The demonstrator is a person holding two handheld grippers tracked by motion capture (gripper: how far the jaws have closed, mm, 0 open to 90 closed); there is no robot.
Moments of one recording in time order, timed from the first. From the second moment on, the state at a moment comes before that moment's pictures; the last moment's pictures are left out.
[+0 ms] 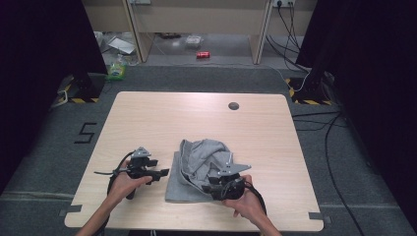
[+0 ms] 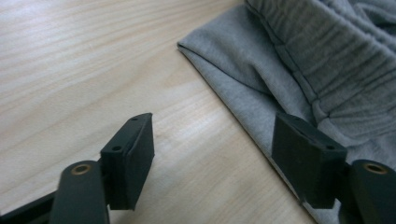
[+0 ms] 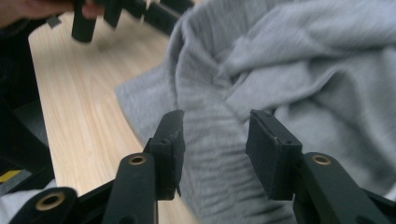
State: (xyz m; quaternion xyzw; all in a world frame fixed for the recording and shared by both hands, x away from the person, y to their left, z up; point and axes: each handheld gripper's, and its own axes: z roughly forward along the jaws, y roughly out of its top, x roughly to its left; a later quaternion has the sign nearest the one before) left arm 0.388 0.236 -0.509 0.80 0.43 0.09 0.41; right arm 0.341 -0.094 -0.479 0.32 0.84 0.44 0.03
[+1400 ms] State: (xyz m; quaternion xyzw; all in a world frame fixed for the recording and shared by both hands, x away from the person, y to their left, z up) left arm 0.365 0.219 -0.523 0.83 0.38 0.16 0.38; right arm 0.476 -0.018 -0.450 0.35 0.82 0.45 0.06
